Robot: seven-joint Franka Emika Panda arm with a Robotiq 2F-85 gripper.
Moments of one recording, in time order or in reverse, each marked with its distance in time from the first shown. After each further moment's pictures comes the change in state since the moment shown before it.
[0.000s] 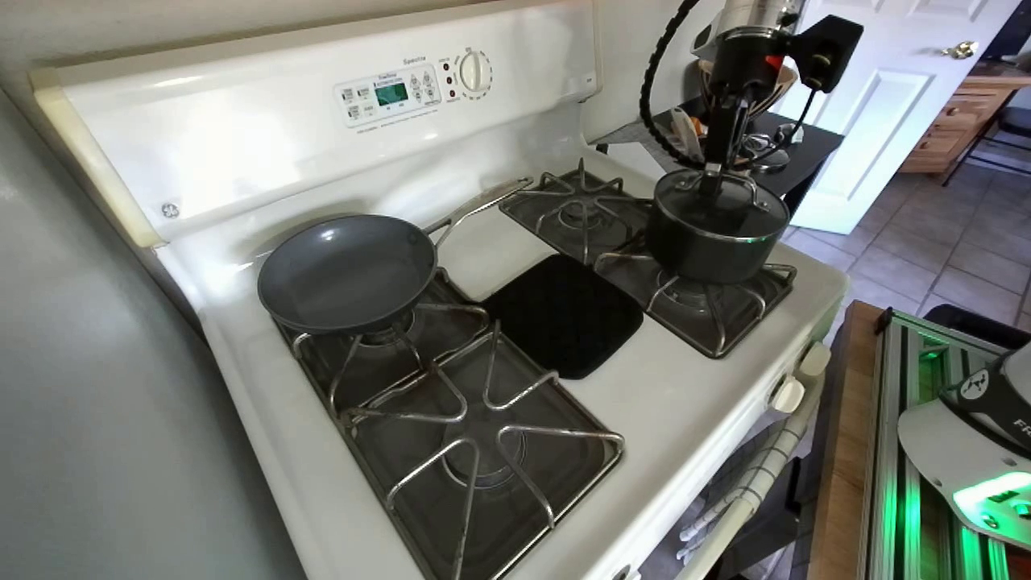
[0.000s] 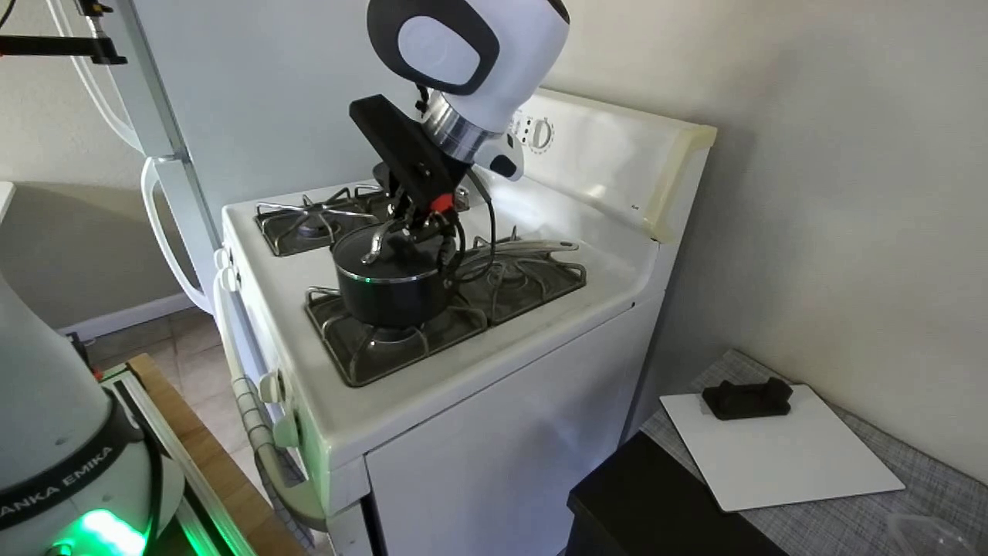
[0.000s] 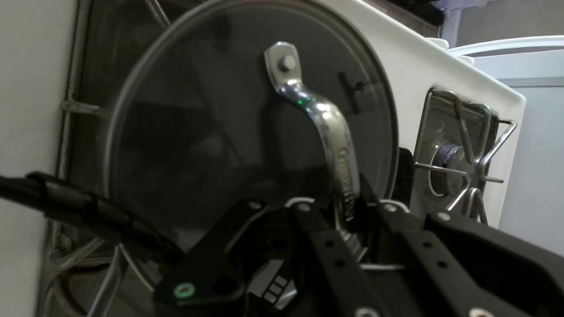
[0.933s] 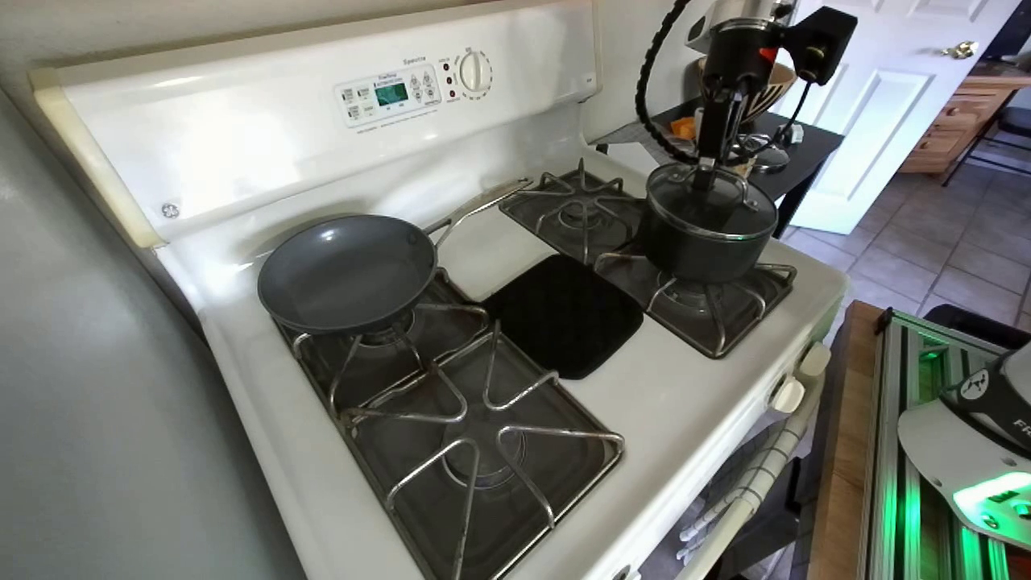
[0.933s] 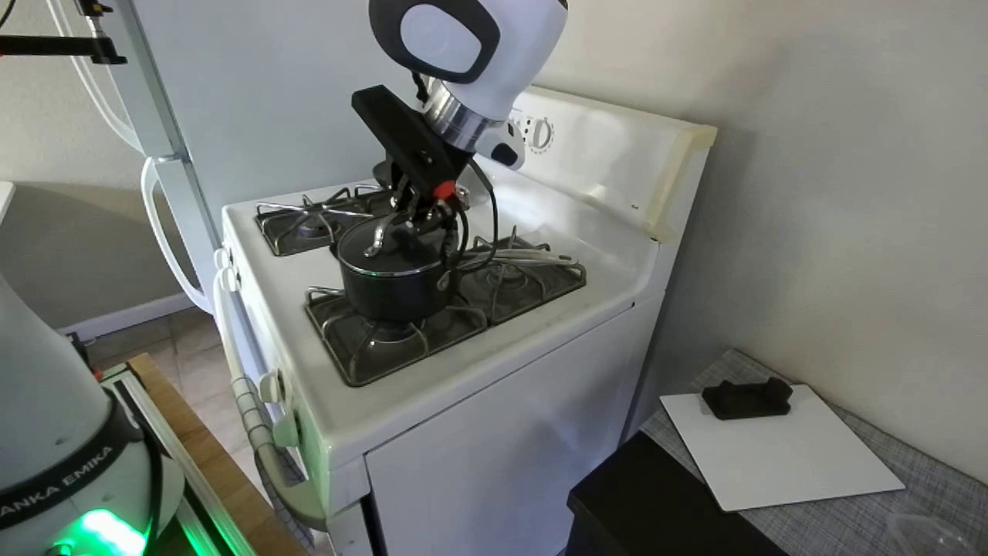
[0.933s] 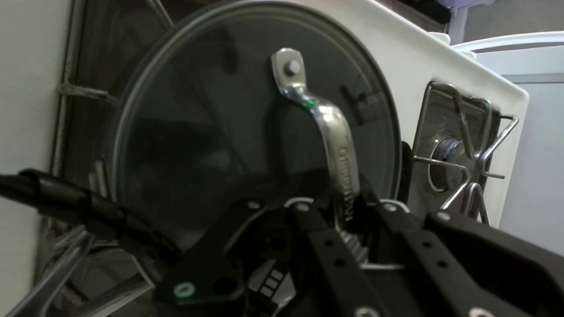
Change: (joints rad) arm 0.000 0.002 0.023 0.023 -0.007 0.000 0.026
